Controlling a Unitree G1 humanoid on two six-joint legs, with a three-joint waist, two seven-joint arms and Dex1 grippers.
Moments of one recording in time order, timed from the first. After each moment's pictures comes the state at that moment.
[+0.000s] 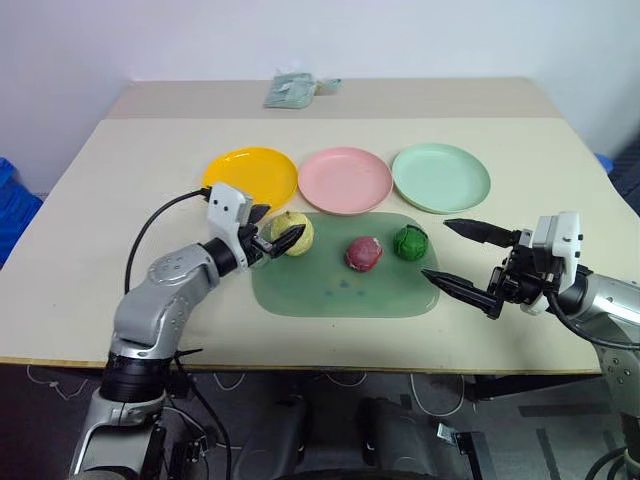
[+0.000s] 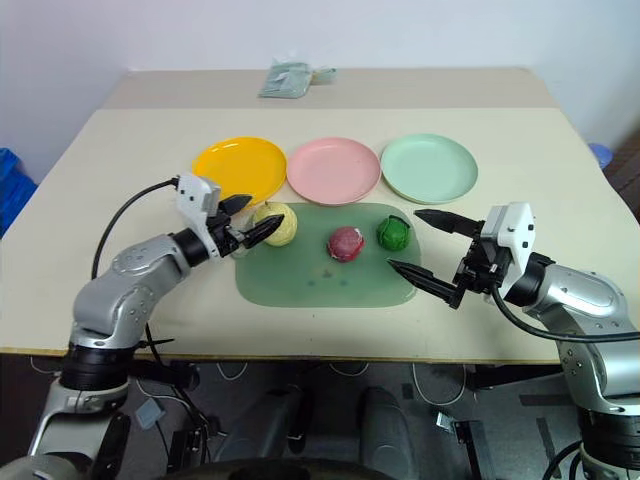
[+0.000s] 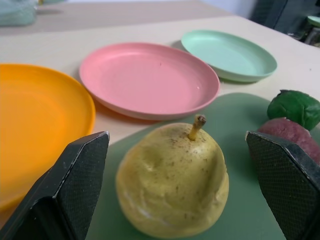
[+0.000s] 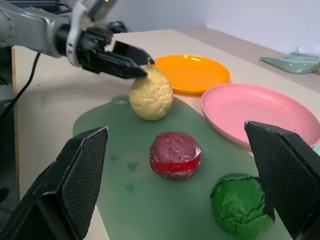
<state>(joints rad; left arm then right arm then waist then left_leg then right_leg) -0.40 0.41 -0.03 -0.20 -0.47 0.64 -0.48 -0.04 -0.76 -0.30 -0.40 0.67 0.34 0.97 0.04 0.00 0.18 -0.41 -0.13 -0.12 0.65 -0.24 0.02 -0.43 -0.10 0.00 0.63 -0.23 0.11</state>
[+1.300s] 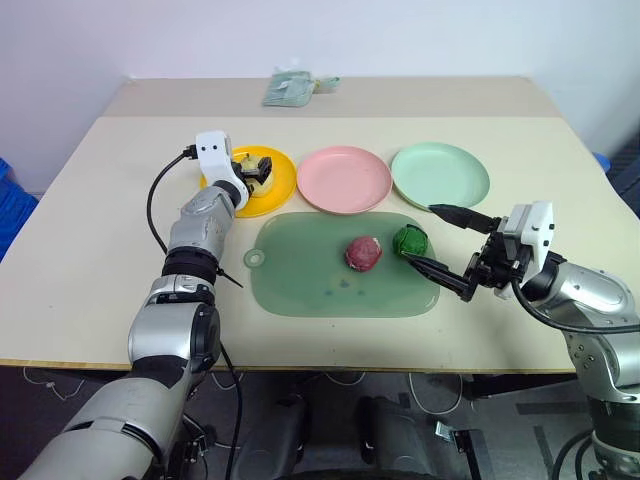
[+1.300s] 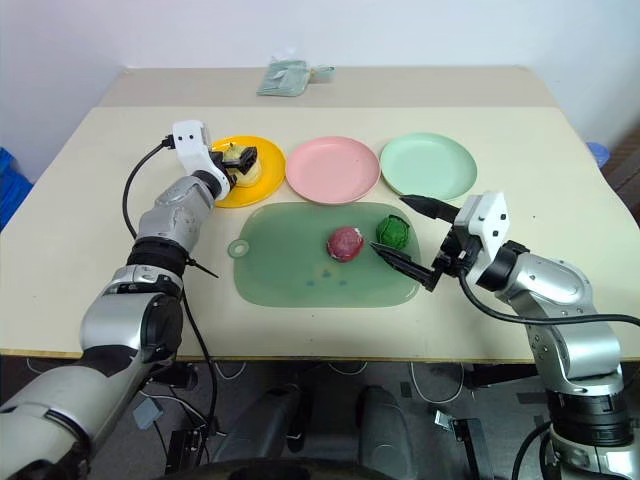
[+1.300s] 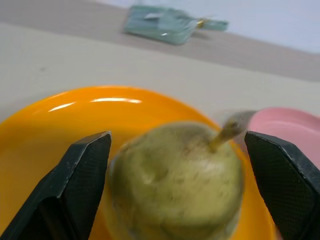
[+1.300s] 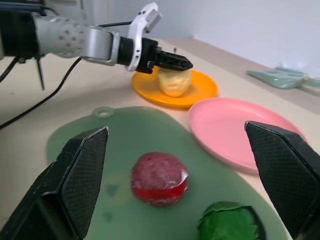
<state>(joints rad) -0.99 0.24 0.23 0.88 -0.29 0.16 -0.28 -0.16 -0.67 -0.19 -0.37 0.57 0.30 0.86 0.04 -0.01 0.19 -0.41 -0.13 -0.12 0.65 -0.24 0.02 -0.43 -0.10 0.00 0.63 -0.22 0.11</state>
